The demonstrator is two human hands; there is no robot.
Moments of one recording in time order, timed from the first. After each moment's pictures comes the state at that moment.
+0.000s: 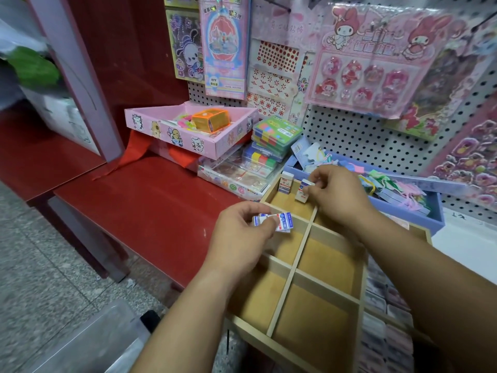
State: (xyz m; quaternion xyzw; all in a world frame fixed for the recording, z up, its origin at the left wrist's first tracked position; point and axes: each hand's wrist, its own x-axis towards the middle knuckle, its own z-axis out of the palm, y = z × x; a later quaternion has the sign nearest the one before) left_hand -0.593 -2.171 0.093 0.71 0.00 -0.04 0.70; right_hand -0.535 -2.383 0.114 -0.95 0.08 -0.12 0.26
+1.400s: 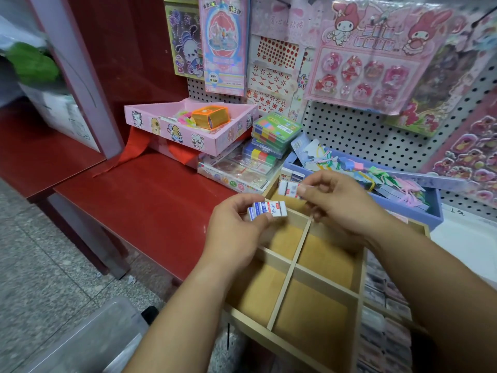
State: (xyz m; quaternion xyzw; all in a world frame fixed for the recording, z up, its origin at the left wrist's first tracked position) left_hand -0.592 -2.166 0.096 0.72 0.00 -0.02 0.69; right_hand -0.579 -2.363 0.130 -0.81 0.05 0.00 0.59
